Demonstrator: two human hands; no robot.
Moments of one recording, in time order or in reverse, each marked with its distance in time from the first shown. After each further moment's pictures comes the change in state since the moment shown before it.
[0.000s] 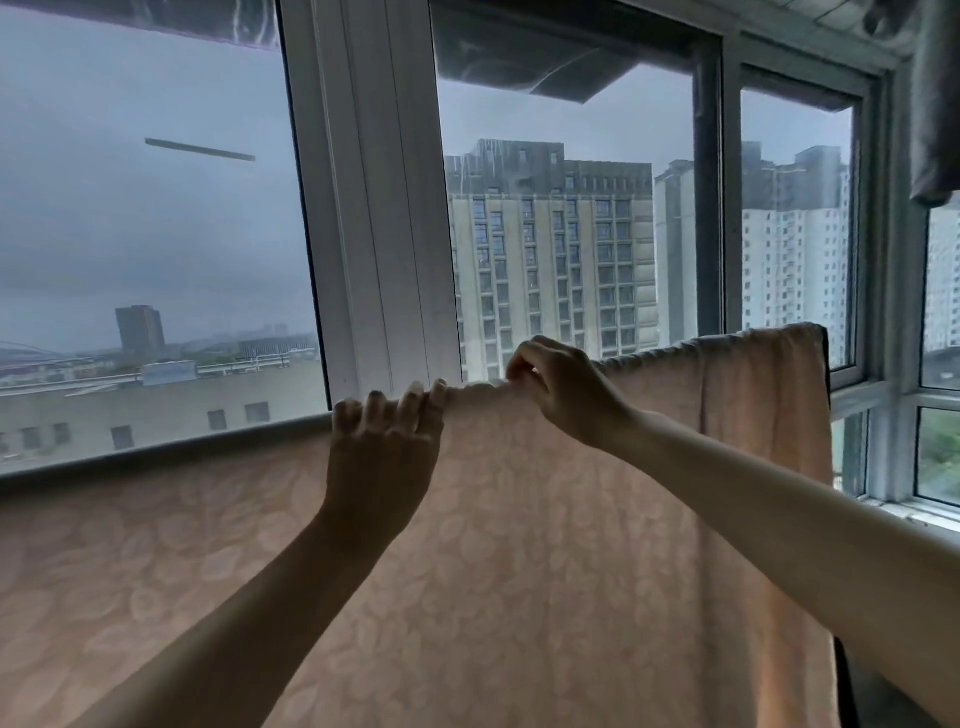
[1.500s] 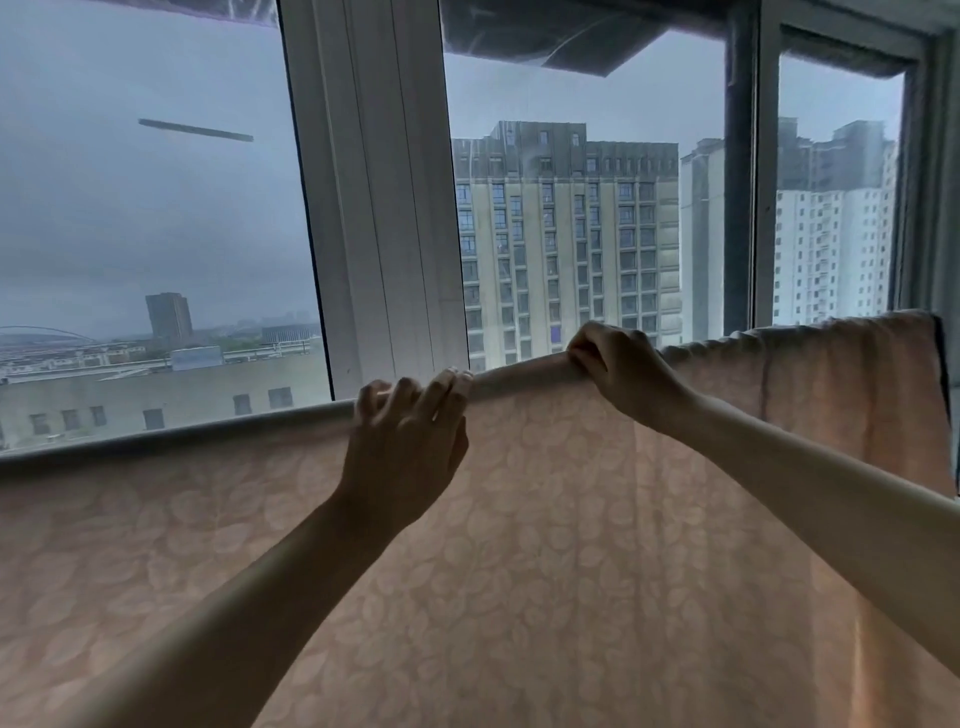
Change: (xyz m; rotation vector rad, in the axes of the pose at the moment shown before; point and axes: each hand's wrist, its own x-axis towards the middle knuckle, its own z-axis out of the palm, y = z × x) left_hand 0.014 0.014 0.022 -0.161 0.043 0.058; right_hand -0.004 0.059 -0.014 -0.030 0.006 0.163
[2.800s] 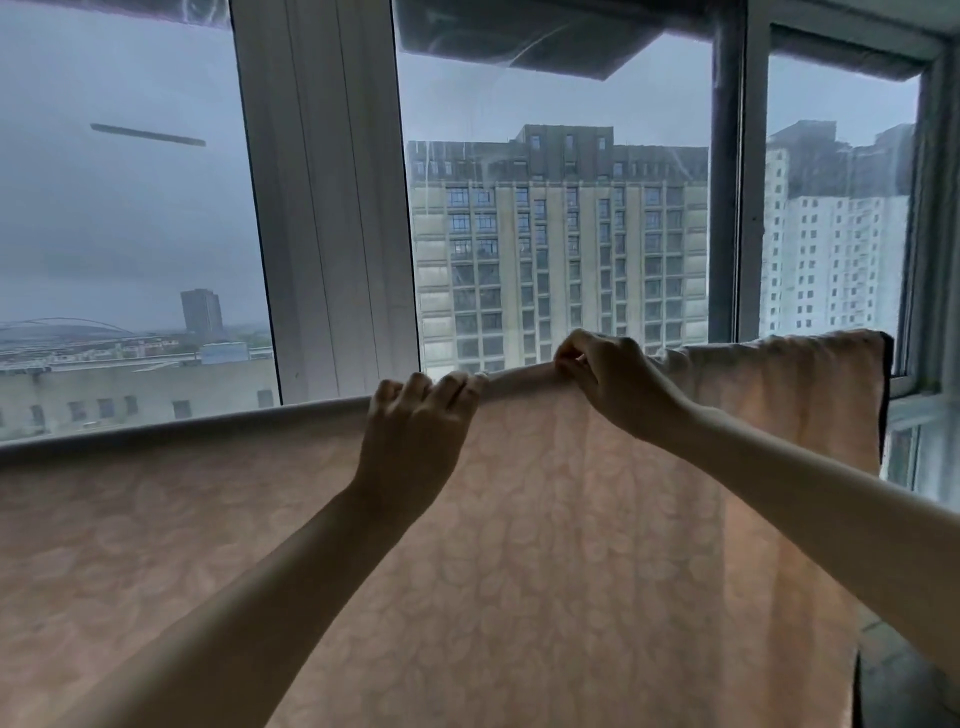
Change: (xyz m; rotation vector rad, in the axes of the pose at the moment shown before) left_hand 0.064 0.098 0.031 0.063 0.041 -0.018; right_hand -0.018 0.083 -0.045 0.045 -0.018 -0.110
